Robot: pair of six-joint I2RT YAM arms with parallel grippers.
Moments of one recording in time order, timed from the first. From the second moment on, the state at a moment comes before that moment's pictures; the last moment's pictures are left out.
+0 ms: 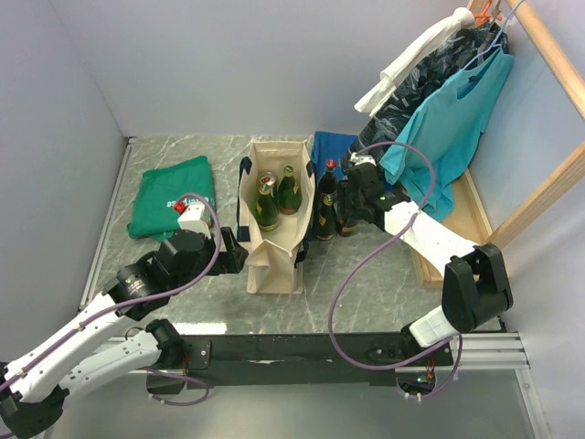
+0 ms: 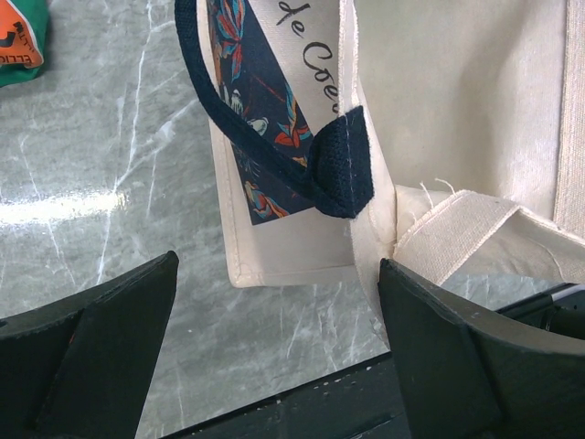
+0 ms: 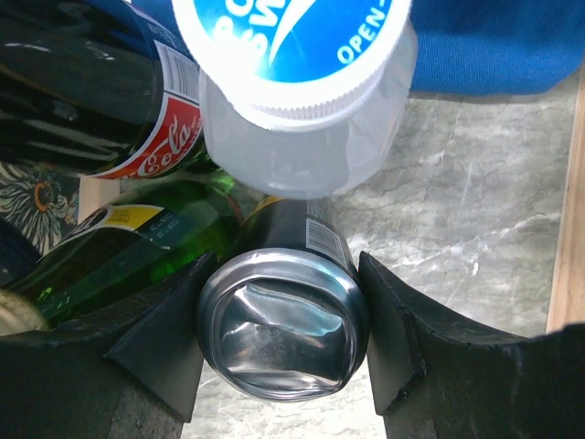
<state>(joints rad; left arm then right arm) -0.82 0.69 0.79 -0.65 -0.31 -0.67 0.43 1.49 1.08 -0.42 0.24 0.30</state>
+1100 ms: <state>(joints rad) -0.82 0.69 0.79 -0.66 -0.31 -0.68 0.42 1.50 1.08 -0.33 0.25 0.31</state>
